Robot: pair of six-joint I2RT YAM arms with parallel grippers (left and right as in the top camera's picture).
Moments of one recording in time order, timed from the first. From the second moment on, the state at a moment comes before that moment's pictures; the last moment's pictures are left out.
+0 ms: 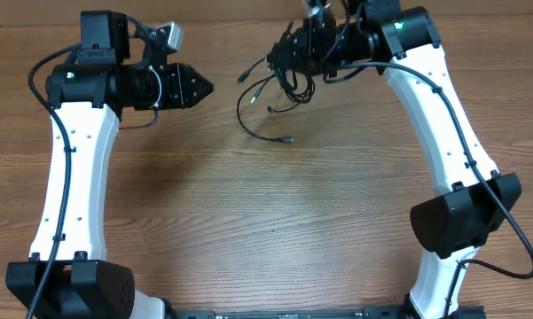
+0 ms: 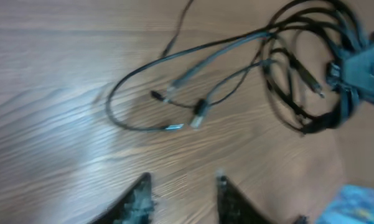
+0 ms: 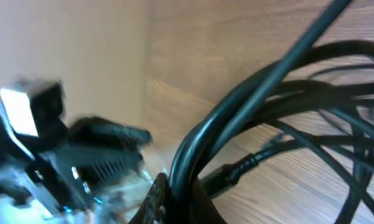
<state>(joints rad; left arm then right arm) 0.00 1.67 1.71 -1.04 0.68 -0.10 0.30 2.05 2.19 -1.01 -0.86 0.57</state>
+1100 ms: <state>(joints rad) -0.36 1.67 1.71 -0.75 0.38 -0.36 0.33 2.05 2.19 -0.93 -0.75 1.38</state>
